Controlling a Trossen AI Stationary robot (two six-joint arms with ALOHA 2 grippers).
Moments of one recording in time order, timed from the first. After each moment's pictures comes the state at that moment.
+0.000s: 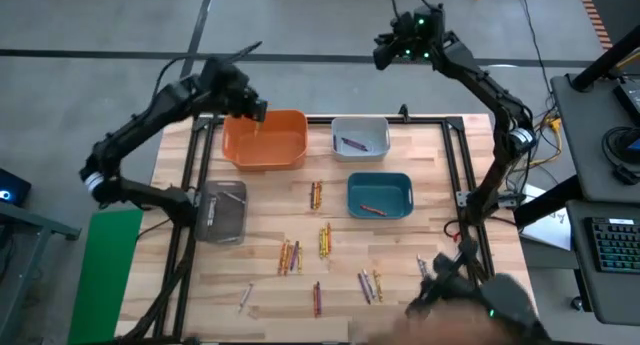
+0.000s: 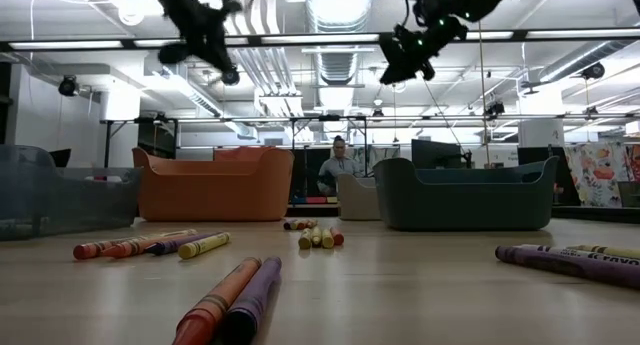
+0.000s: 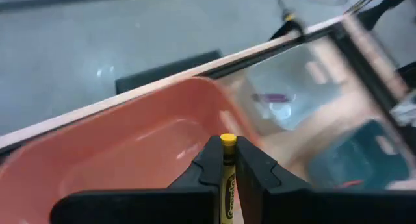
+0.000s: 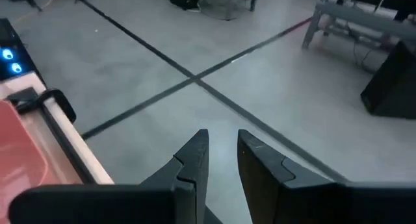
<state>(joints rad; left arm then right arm) 0.76 1.29 1.38 -0.85 0.05 -0.41 -1.01 1.74 1.74 -0.36 -0.23 -0.12</state>
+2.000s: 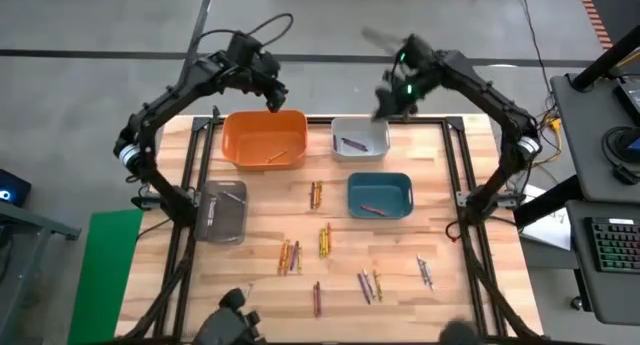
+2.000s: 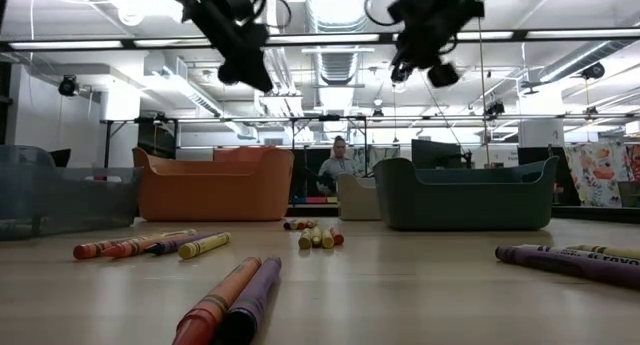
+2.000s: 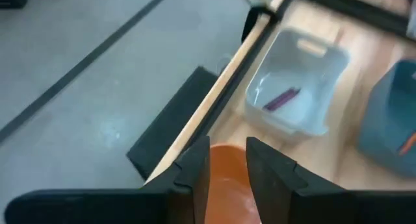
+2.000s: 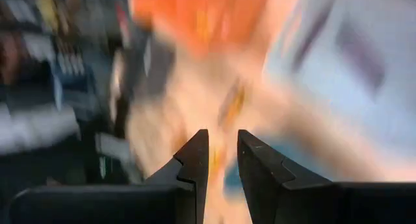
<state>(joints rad) 0.83 1.61 1.64 -0.78 0.23 0.18 -0.83 1.65 1.74 -1.19 -0.76 0.40</state>
